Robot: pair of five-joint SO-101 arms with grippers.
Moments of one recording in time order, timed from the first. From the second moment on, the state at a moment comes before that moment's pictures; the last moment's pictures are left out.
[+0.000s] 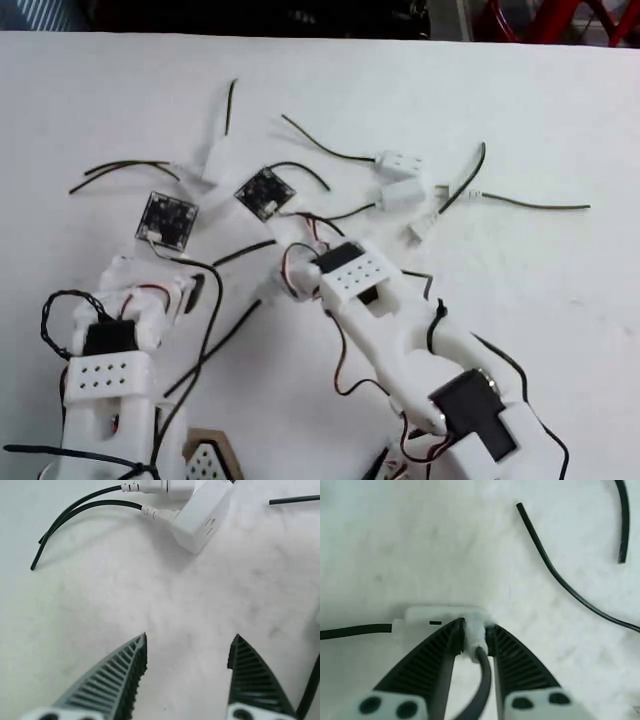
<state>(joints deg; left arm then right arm) -12.7 -57.8 77.3 41.4 -25.3 -35.1 -1.4 41.5 35.6 16.5</state>
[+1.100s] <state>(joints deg) -25.9 -57.8 77.3 39.4 -15.6 -43.1 17.0 9.0 31.5 -4.2</state>
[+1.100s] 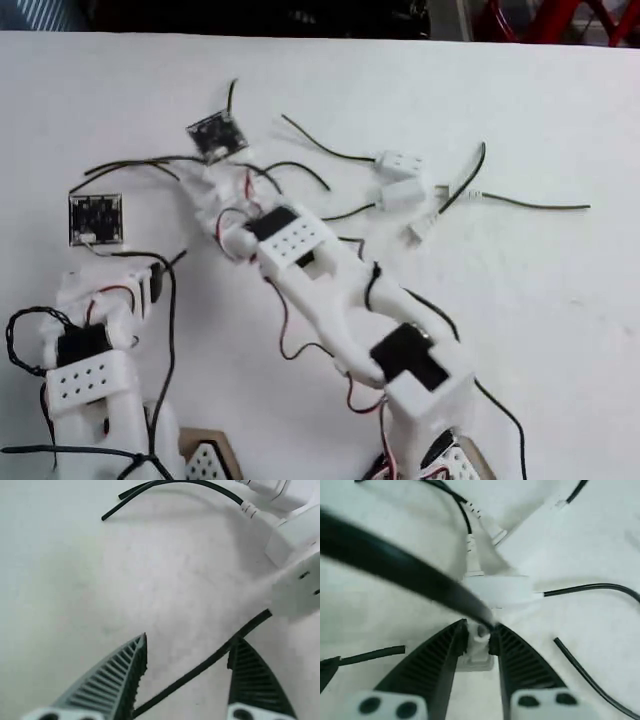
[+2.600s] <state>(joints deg) -25.9 -57.8 77.3 39.4 -15.6 -3.5 1.1 19.3 54.6 -11.9</state>
